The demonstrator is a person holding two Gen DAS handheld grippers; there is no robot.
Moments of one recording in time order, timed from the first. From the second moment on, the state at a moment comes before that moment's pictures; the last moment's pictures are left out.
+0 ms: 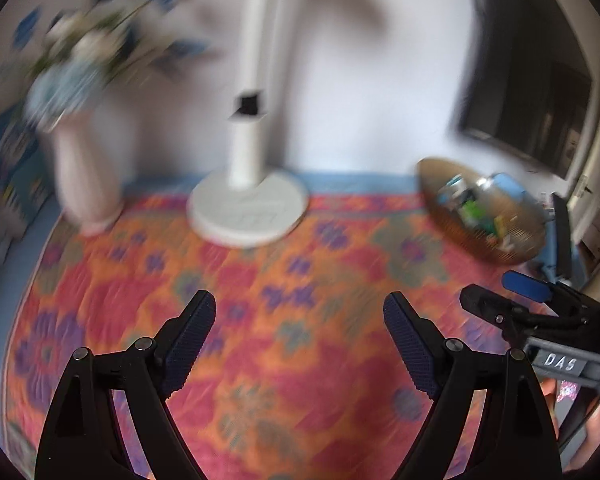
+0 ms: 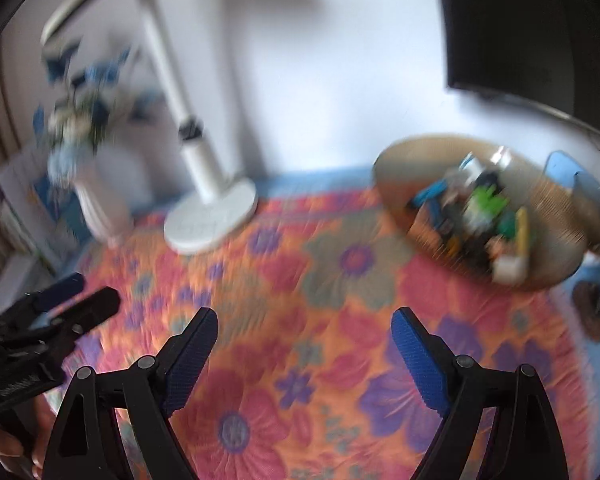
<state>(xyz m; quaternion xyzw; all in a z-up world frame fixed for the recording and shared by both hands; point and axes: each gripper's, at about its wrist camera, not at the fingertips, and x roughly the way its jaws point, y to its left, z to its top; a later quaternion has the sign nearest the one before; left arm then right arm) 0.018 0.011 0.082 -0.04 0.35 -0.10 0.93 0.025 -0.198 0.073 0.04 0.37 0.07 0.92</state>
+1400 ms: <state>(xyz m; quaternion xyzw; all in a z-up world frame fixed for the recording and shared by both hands) -0.013 0.034 0.036 -0.02 0.32 -0.03 0.95 0.004 -0.169 0.031 -0.01 0.34 0.04 0.94</state>
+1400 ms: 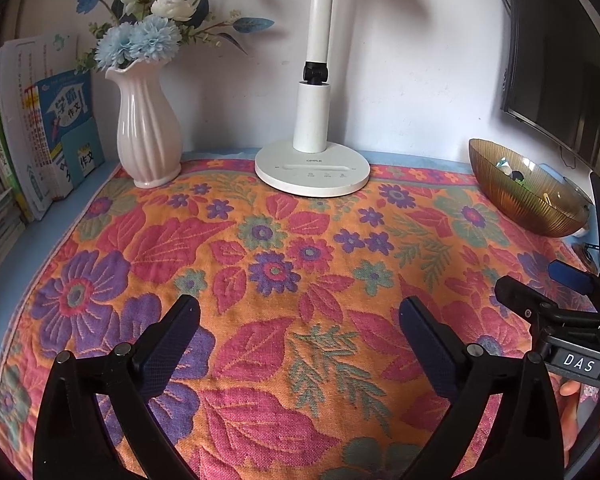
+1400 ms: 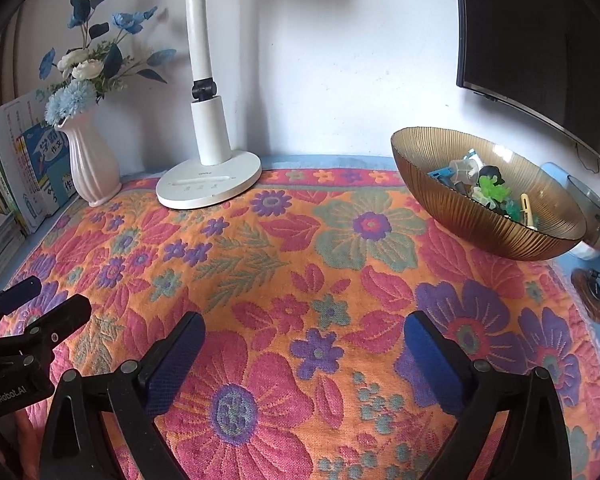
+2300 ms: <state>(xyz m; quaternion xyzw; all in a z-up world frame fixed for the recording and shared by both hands) -0.009 0.036 0.033 -0.03 0.33 -0.02 0.94 0.006 -0.170 0.025 -0.01 0.35 0.04 0.94</state>
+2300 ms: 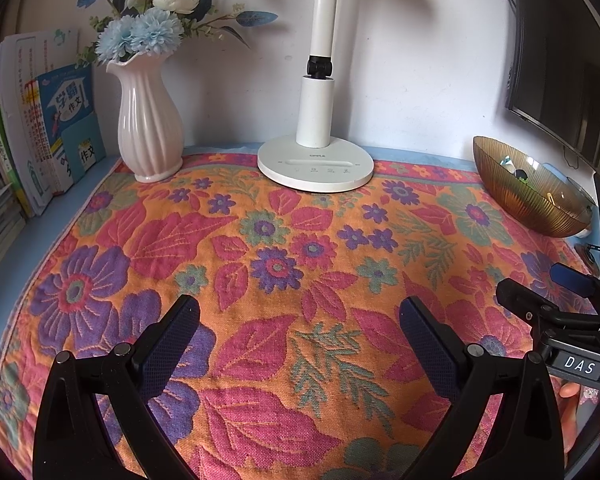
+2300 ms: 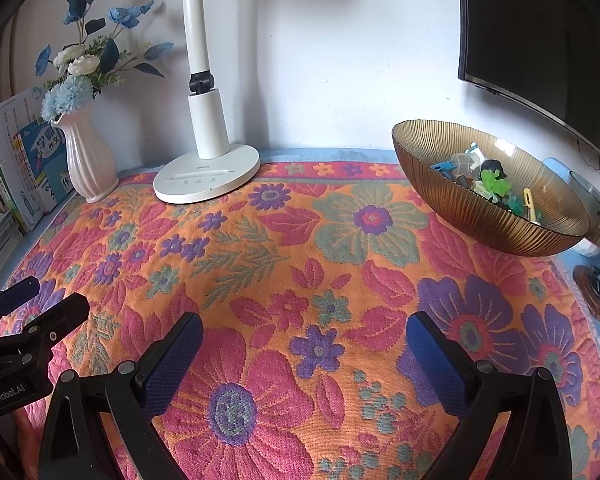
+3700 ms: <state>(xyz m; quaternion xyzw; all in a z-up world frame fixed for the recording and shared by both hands) -0.133 -0.008 0.154 -0.04 0.24 0.00 0.97 -0.101 -0.182 0.141 0.03 0.31 0.00 0.95</state>
